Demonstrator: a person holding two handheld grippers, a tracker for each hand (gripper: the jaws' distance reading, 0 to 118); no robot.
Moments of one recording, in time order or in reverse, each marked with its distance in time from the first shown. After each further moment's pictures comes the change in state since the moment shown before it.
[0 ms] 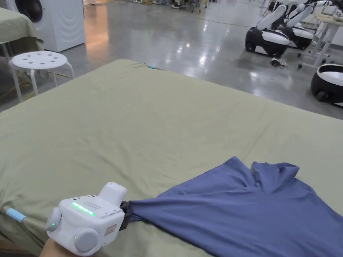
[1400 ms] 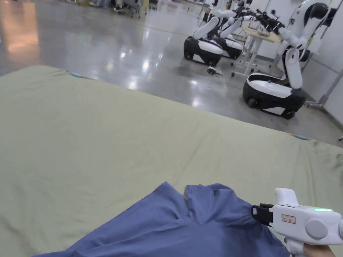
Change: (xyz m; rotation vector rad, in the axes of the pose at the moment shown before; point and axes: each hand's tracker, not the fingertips) left arm 0.003 0.025 0.029 0.074 -0.010 0.049; right arm -0.039 0.076 -0.361 -0.326 0.311 0.075
